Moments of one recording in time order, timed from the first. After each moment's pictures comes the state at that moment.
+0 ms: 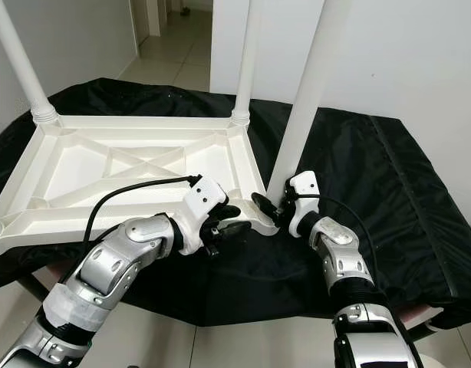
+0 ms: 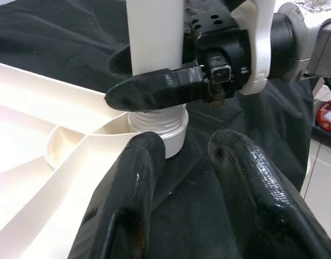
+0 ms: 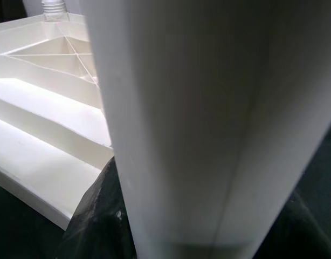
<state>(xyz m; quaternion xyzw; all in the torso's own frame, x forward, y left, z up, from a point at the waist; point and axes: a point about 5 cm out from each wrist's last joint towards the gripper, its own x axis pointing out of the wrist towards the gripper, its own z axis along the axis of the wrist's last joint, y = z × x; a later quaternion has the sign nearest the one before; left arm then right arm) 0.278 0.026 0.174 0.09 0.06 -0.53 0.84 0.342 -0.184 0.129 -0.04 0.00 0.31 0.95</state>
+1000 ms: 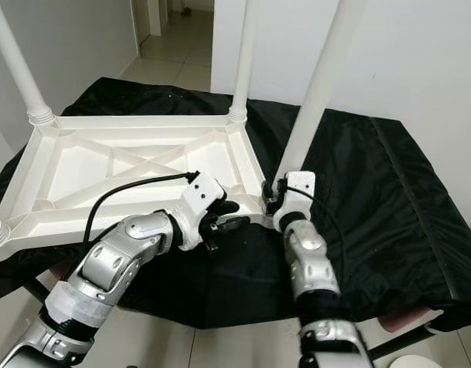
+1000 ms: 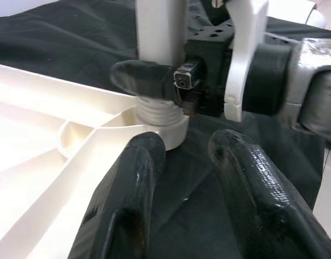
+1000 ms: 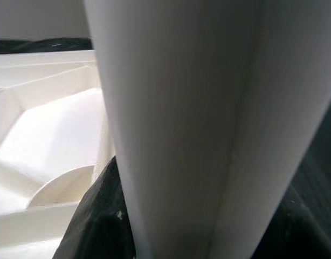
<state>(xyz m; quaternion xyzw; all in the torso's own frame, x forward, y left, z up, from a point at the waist) 0.287 0.032 0.175 0.10 0.05 -0.51 0.85 0.334 -0.150 0.128 0.04 -0.01 -0.02 1.00</state>
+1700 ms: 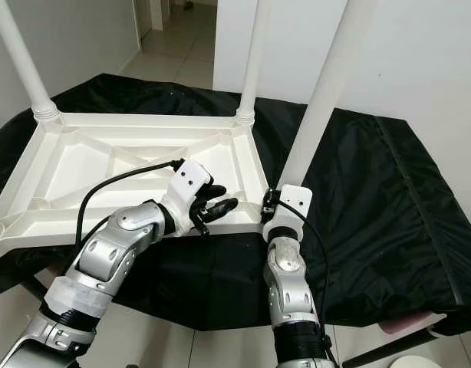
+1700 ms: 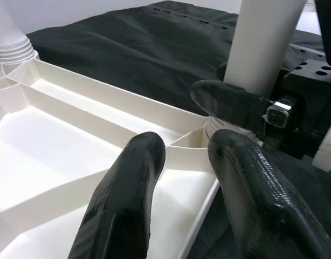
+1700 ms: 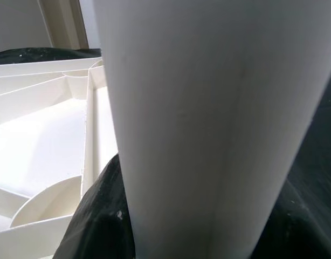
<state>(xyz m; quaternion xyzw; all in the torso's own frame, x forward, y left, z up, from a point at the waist) 0.304 0.044 0.180 0.09 0.02 -0.47 0.88 0.303 -0.139 0.127 0.05 -0.03 -0.10 0.99</state>
